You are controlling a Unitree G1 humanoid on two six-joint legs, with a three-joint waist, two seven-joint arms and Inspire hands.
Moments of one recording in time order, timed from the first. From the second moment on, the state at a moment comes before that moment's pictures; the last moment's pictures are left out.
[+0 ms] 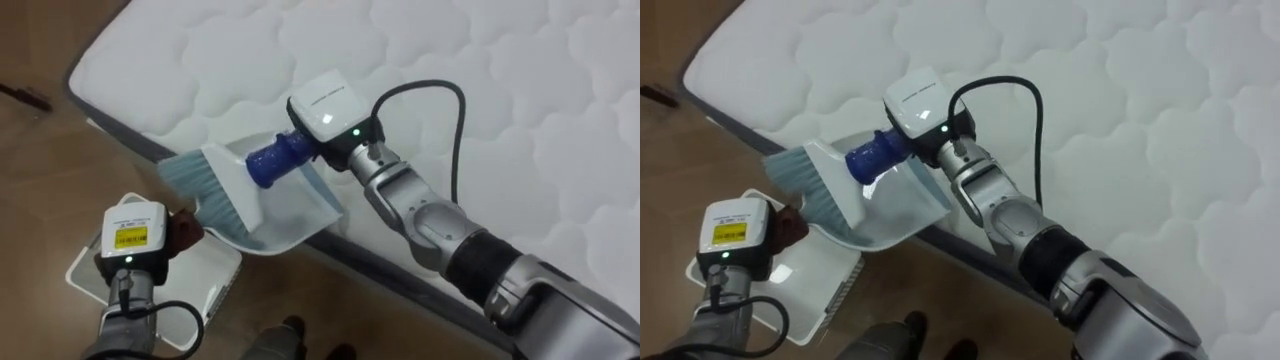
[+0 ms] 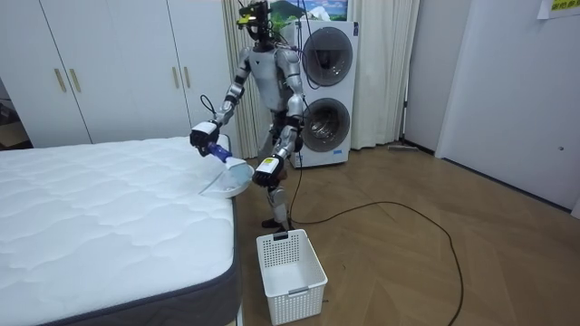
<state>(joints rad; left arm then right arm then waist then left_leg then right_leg) -0.29 0.38 -0.48 1.06 0.85 0.19 0.71 -0.72 -0.20 0.83 0.72 -1.04 0.12 -0.37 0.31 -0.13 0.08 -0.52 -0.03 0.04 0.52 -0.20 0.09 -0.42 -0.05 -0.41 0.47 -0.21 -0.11</state>
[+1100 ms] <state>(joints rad) -0.28 0.39 -0.41 1.18 0.87 0.21 0.82 -0.46 -0.43 0.29 0.74 -0.40 0.01 -0.74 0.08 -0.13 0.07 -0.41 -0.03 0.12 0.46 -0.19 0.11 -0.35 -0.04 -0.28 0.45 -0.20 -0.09</state>
